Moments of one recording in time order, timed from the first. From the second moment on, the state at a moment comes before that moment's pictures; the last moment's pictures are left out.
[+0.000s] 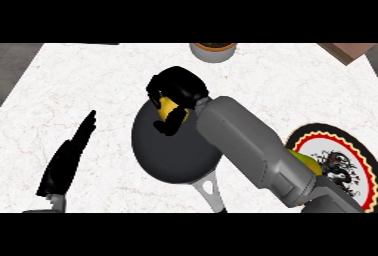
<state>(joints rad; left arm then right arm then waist) 0.02 0.23 -0.06 -1.59 -0.16 0.01 0.14 -1.09 -0.02 0.62 -0.71 0.40 -0.05 -0.12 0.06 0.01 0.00</state>
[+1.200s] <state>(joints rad) -0.02 0.21 -0.08 -1.58 -0.18 0.00 0.16 -1.00 0.00 0.60 -0.65 -0.27 -0.20 -0.15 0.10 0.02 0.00</state>
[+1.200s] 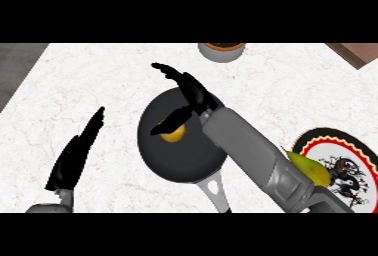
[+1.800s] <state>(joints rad) 0.01 0.22 -0.04 -1.59 -0.17 0.01 0.15 -1.09 -0.15 0.36 -0.36 -0.37 -0.06 -0.38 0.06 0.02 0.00</state>
